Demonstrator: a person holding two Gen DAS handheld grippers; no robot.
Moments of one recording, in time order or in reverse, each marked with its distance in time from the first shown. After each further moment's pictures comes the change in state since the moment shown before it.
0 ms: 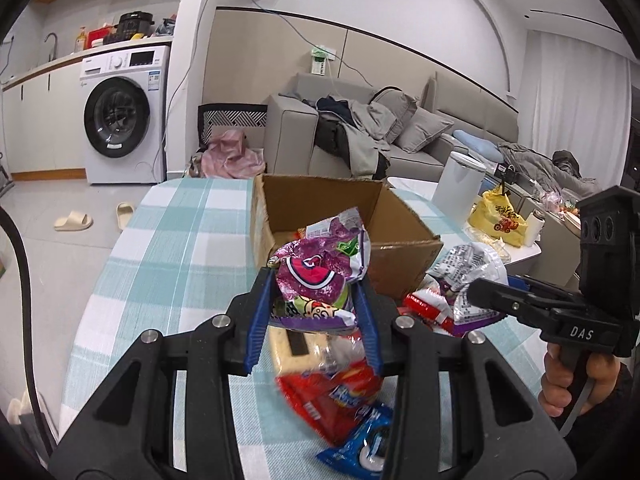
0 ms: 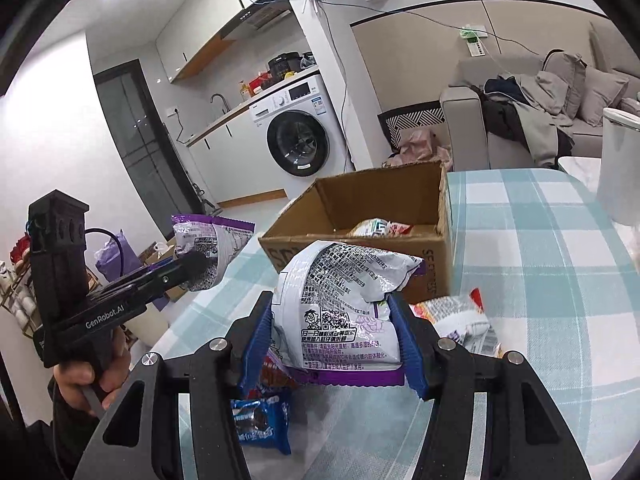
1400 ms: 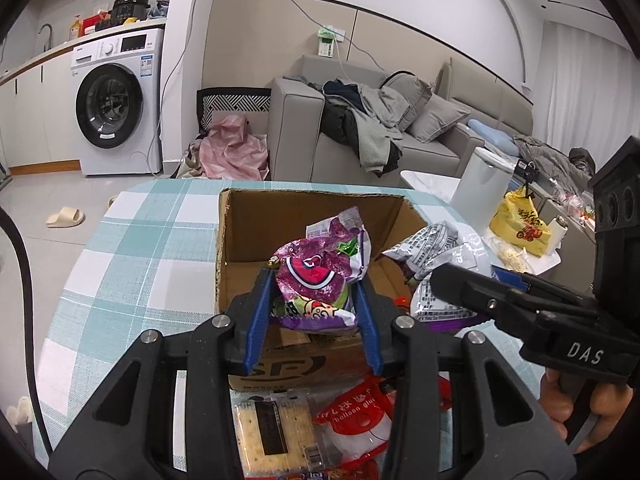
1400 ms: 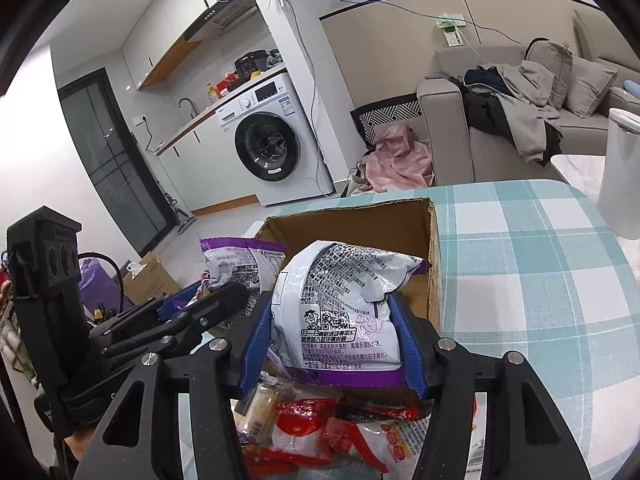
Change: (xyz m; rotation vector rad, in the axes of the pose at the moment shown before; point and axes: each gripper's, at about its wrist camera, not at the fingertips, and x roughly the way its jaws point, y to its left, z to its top) left arm 0.132 -0.009 0.052 -0.018 0.076 0.036; right arm 0.075 -0.027 0.076 0.066 0.029 -0.082
